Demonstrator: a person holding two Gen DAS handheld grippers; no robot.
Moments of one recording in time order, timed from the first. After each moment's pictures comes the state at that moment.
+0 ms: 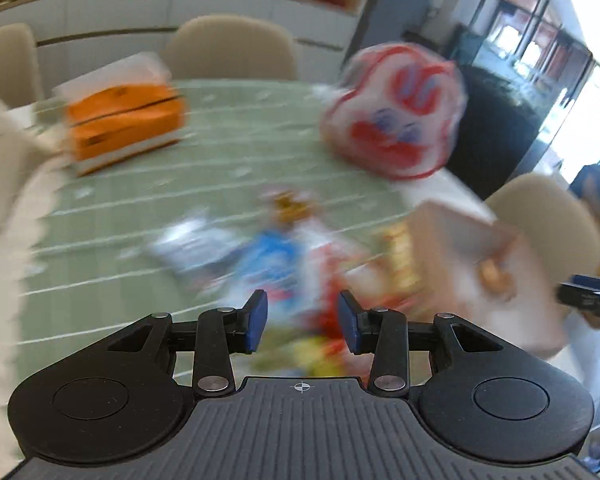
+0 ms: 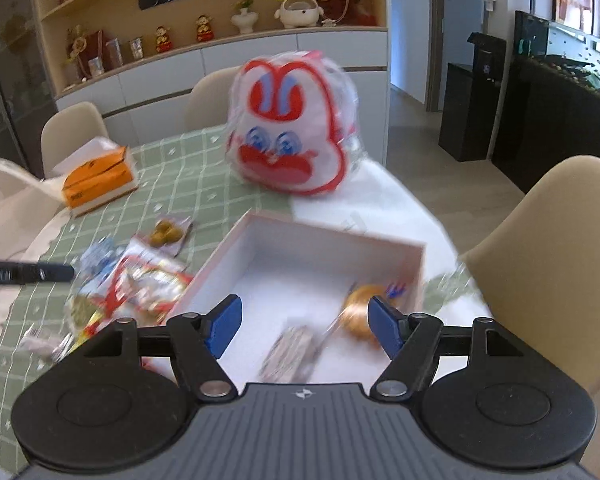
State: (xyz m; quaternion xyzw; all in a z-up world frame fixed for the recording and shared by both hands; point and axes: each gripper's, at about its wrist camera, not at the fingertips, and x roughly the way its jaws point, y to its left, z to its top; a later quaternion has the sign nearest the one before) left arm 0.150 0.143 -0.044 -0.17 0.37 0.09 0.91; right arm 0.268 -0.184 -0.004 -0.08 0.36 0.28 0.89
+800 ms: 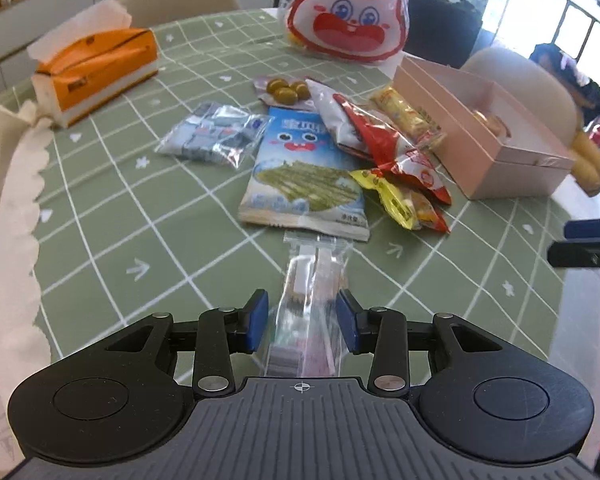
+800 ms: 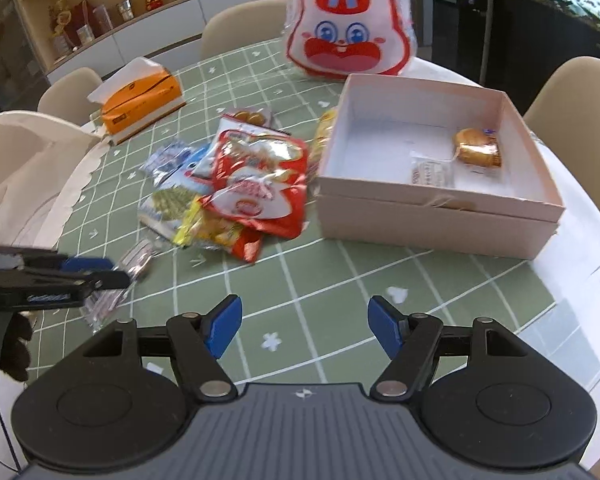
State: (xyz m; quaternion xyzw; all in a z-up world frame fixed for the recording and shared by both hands) left arm 0.092 0.144 -0.101 -0.06 0.44 -0.01 0.90; right arm 0.138 -0.107 -0.062 -0.06 0.44 0.24 0.86
